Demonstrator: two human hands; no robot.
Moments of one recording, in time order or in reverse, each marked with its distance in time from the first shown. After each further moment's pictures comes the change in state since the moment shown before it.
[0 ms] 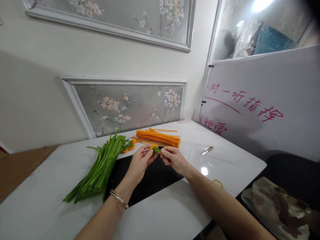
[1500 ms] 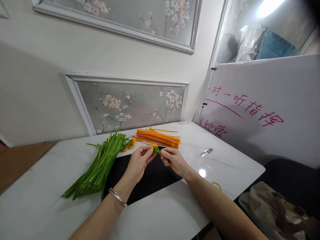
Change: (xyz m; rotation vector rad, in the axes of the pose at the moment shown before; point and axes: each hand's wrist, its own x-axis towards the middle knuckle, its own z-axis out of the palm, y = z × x) left_hand 0.001 -0.004 -0.002 -0.038 0.084 0.051; right_hand -0.001 0.002 0.000 -0.015 0.026 0.042
